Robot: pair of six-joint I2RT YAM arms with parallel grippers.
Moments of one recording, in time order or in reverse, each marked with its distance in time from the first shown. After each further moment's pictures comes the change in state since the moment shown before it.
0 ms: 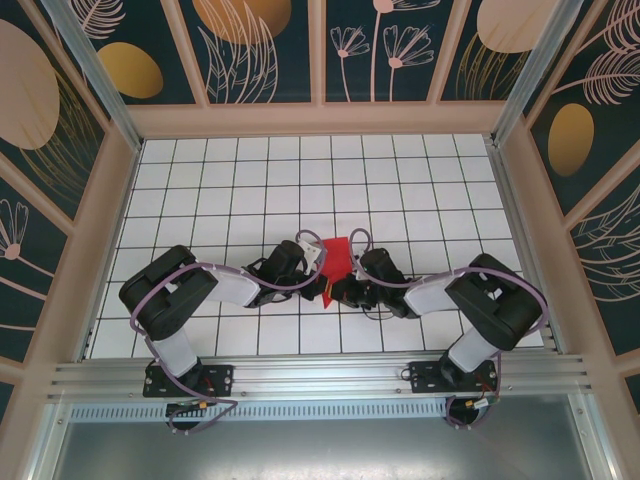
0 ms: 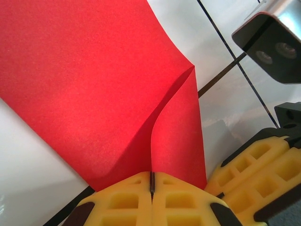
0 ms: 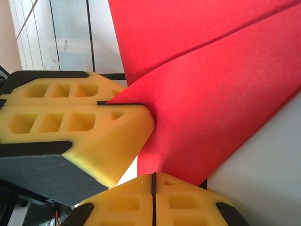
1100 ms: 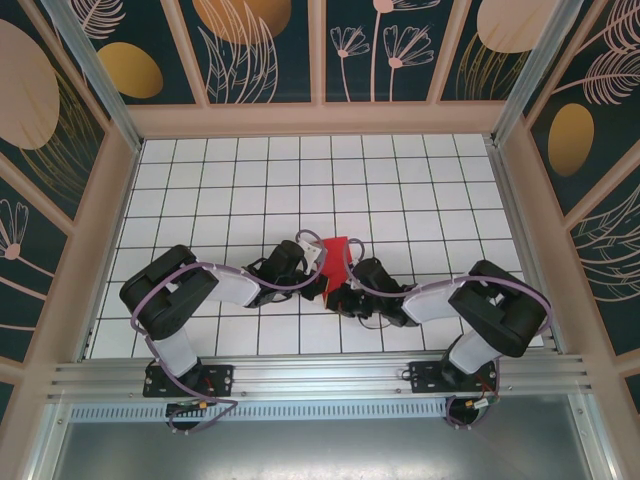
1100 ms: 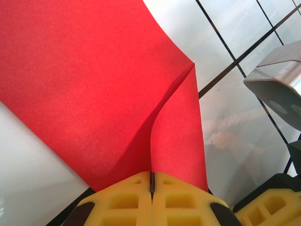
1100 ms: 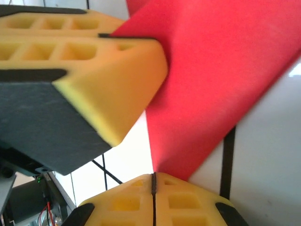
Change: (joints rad) left arm 0.000 0.004 0.000 0.007 0.000 0.000; right arm 0.110 -0.027 -0.009 -0.040 0.086 0.056
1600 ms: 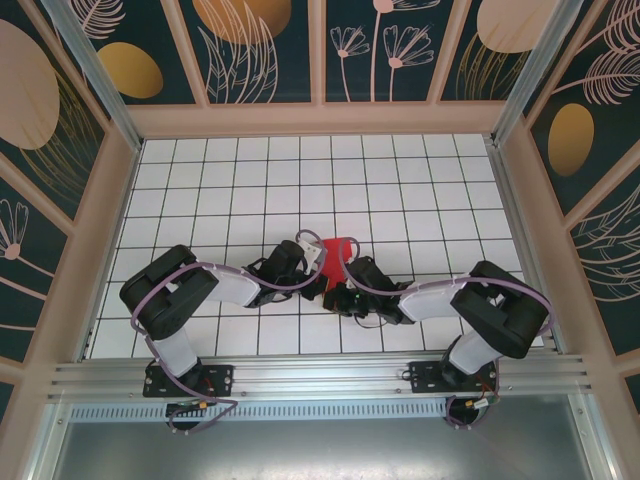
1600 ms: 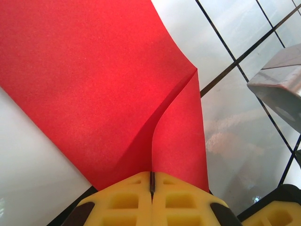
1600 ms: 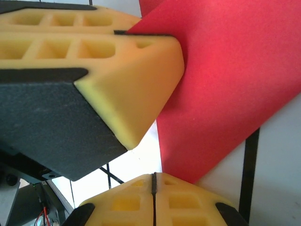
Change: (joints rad) left arm 0.000 0.000 0.000 0.000 0.000 0.000; right arm 0.034 -0.011 0.049 -0.085 0.038 0.008
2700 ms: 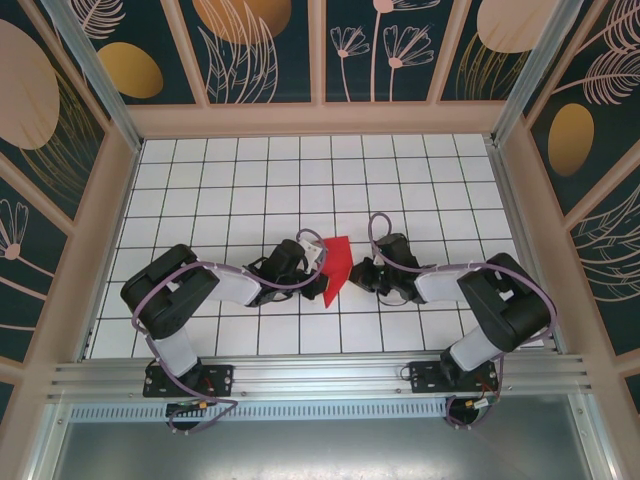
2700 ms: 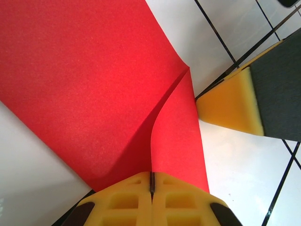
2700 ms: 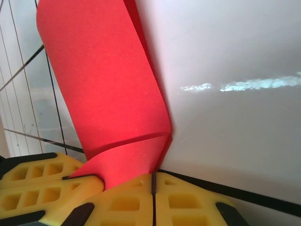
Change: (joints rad) left arm 0.000 0.008 0.011 -0.005 0.004 0.000; right arm -0.341 0.013 0.021 -0.063 -0.088 -0.159
